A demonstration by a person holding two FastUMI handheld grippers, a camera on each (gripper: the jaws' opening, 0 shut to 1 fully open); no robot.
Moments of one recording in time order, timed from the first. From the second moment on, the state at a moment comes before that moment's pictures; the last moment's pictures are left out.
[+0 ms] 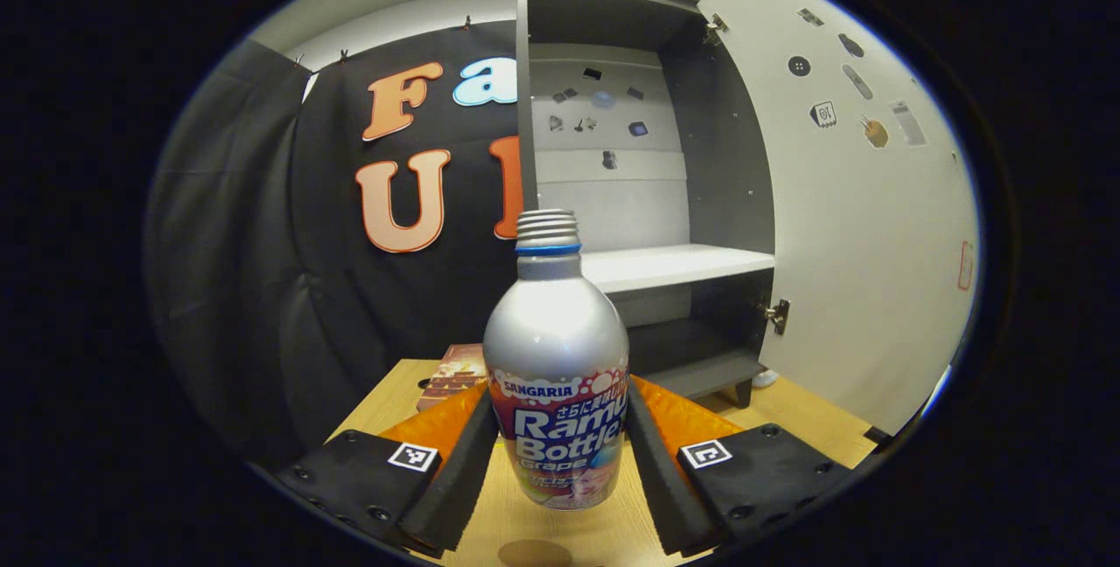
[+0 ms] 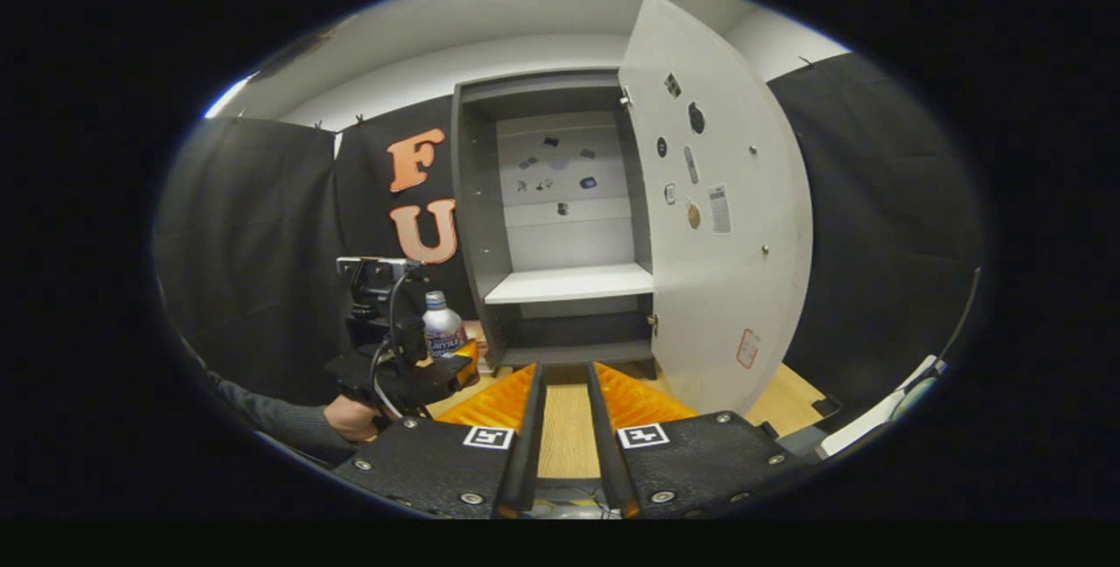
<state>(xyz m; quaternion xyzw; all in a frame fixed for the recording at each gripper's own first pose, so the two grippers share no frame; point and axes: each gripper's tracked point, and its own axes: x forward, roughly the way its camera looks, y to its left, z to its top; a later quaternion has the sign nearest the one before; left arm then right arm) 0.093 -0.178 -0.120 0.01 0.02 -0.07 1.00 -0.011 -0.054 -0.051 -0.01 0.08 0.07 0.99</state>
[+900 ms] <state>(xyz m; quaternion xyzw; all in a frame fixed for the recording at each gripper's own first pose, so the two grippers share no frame) 0.066 -0.155 -0.301 0.02 0.15 -0.04 0.99 0.002 -0.084 -0.128 -0.01 0.19 0.04 0.98</state>
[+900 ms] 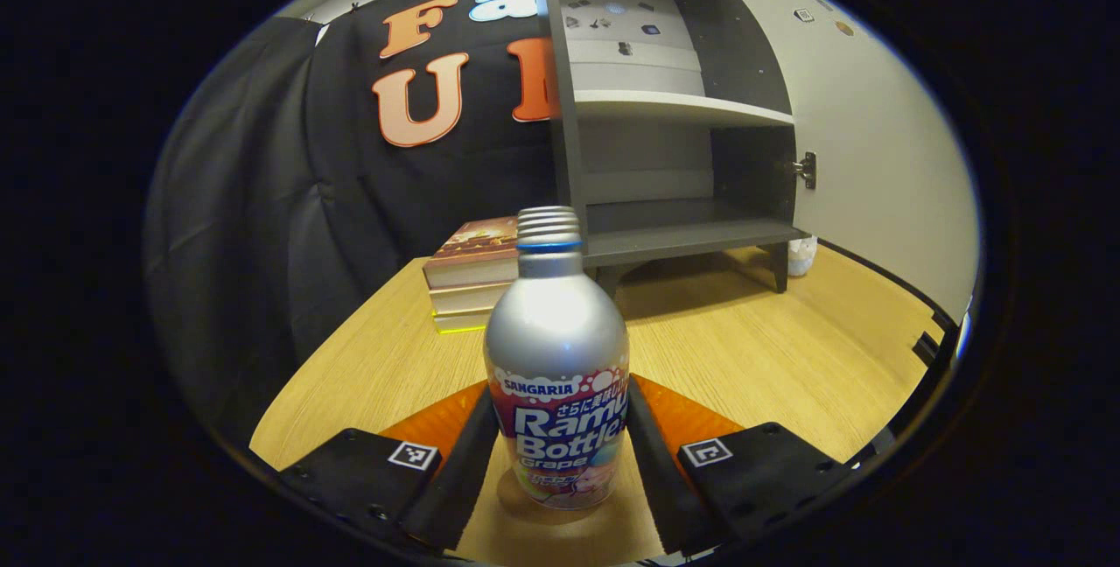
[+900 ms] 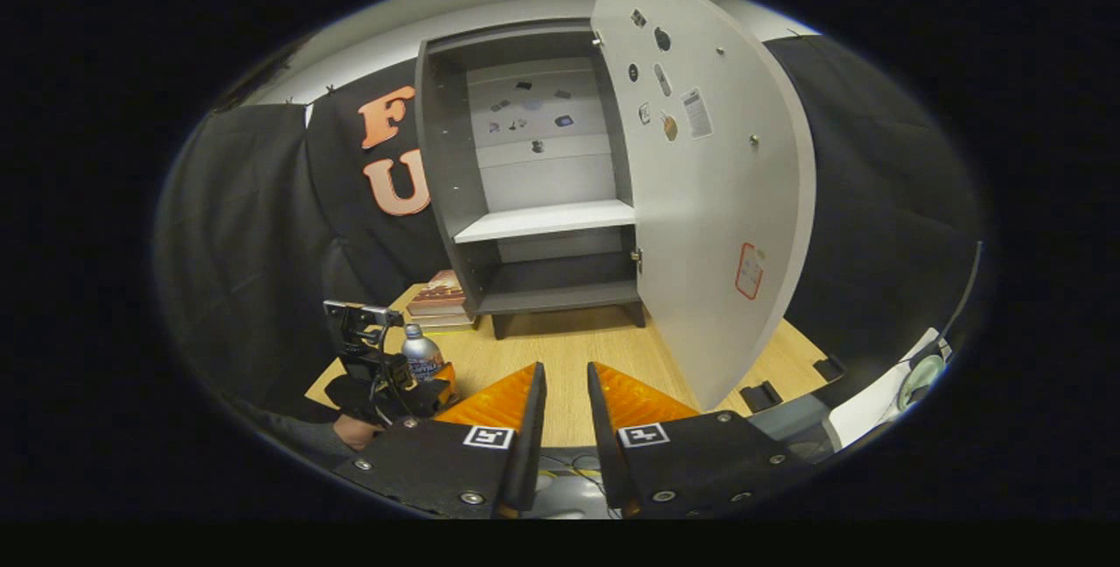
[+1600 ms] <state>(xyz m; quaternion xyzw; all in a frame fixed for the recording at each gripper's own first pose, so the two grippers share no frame) 0.053 -0.146 -0.317 0.00 0.17 -0.01 0.98 0.003 -0.075 -0.146 -0.02 0.22 0.05 0.97</state>
